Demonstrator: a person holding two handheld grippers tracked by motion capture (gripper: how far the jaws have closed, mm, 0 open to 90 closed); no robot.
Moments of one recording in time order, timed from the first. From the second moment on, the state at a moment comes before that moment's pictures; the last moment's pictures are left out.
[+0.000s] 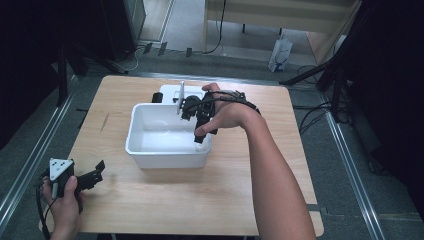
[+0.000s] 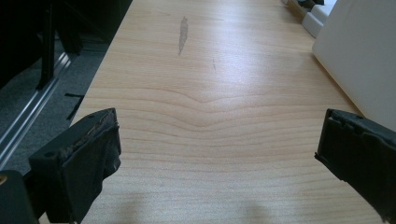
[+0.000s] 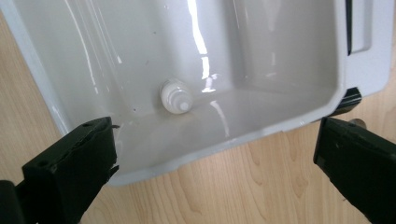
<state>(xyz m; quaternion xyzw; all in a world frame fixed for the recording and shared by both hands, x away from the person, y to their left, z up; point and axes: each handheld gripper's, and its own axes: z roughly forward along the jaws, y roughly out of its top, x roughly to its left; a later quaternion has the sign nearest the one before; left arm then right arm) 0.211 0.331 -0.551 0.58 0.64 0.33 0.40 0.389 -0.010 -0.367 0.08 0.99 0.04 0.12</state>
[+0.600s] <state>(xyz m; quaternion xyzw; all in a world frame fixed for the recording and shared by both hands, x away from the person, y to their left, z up) 0.211 0.331 -0.551 0.58 0.64 0.33 0.39 0.374 -0.058 -0.362 0.10 0.98 0.05 0.13</state>
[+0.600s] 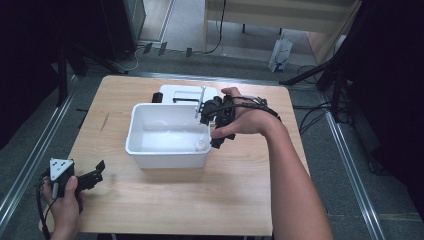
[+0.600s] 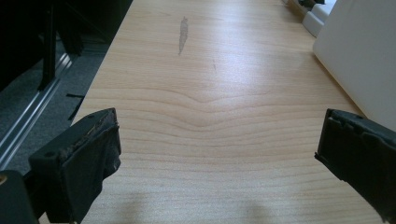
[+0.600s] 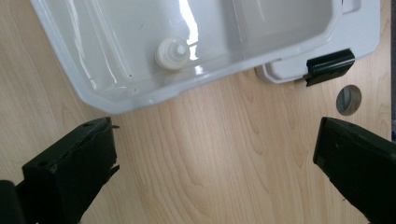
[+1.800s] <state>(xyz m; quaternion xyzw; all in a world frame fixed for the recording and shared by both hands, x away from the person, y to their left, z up) 0.211 0.329 -0.551 0.58 0.63 0.34 0.39 0.341 -0.182 -0.426 0.21 0.97 0.07 0.13</state>
